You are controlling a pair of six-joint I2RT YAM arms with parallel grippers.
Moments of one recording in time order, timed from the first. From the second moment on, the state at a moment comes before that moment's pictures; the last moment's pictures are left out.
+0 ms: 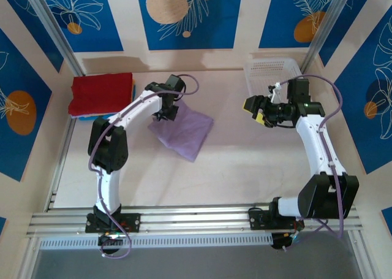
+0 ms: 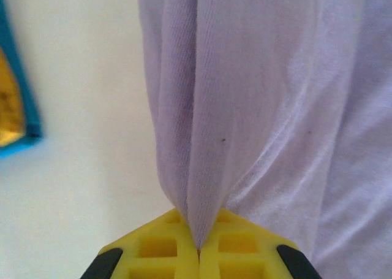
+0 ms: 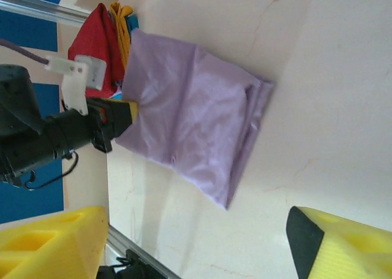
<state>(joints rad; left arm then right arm) -0.53 2.02 1.78 -1.05 -0.35 -0.14 -0.06 1.33 1.21 -0.84 -0.77 0.44</state>
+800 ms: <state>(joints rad) -0.51 2.02 1.95 -0.94 -0.76 0.31 -0.06 1.32 1.17 -0.88 -0.78 0.39</state>
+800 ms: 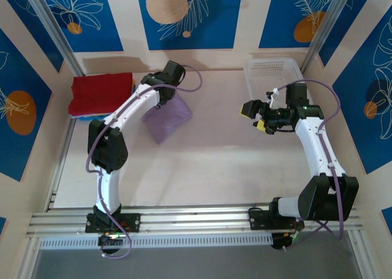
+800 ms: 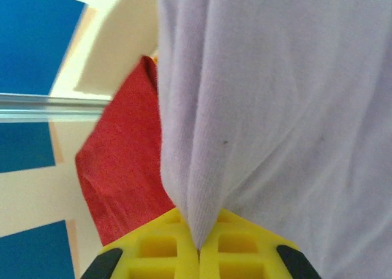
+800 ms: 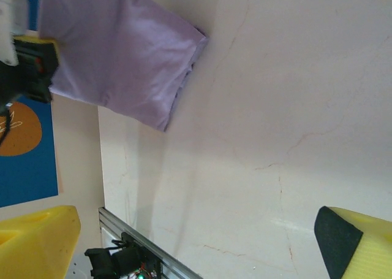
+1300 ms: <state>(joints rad) -0.42 2.12 2.39 -1.09 -0.74 0.31 -0.06 1.35 1.17 -0.86 -0.76 0.39</state>
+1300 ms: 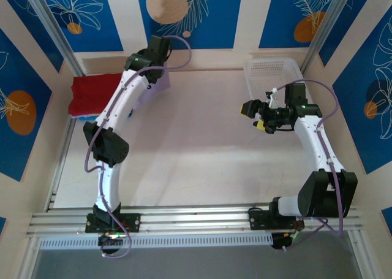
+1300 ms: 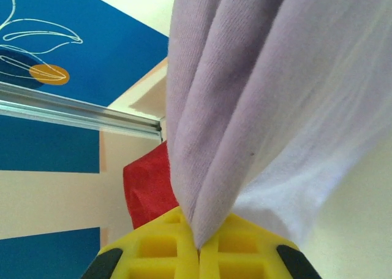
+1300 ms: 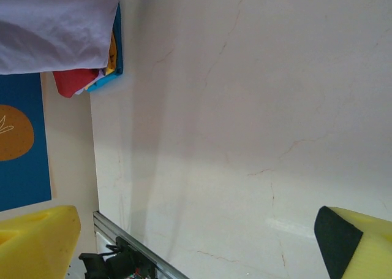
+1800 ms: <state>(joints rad) -0.29 2.15 2.53 -1.22 -0.66 0.16 -0.05 1.35 1.17 -0.86 -0.76 0.39</state>
